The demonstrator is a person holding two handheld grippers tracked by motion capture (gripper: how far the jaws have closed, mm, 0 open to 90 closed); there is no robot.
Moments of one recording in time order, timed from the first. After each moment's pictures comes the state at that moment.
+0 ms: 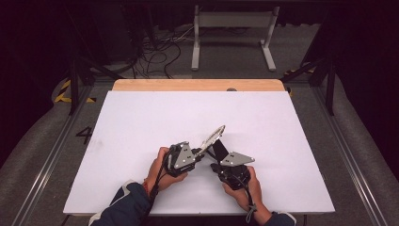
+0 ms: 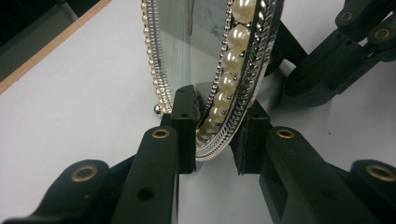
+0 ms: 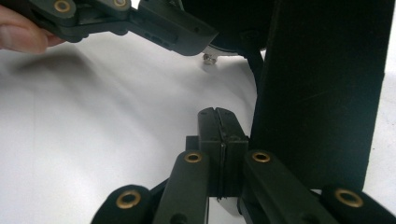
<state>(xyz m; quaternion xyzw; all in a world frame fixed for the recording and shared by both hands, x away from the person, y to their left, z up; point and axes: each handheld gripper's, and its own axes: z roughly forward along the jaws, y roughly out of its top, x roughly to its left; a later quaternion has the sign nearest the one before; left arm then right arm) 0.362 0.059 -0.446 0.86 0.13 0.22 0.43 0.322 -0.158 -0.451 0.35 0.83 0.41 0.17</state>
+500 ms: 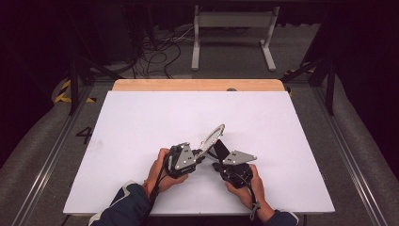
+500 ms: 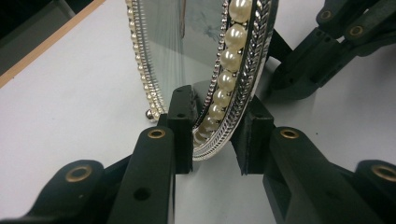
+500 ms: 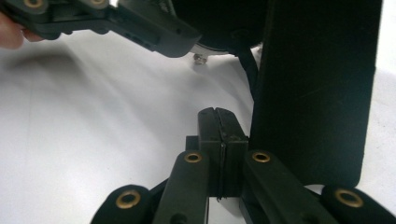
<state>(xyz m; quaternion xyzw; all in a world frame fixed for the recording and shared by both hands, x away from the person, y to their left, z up) 0.356 0.057 -0.443 0.86 0.13 0.22 0.43 0.327 -0.166 -0.450 0.34 0.83 0.41 0.17</state>
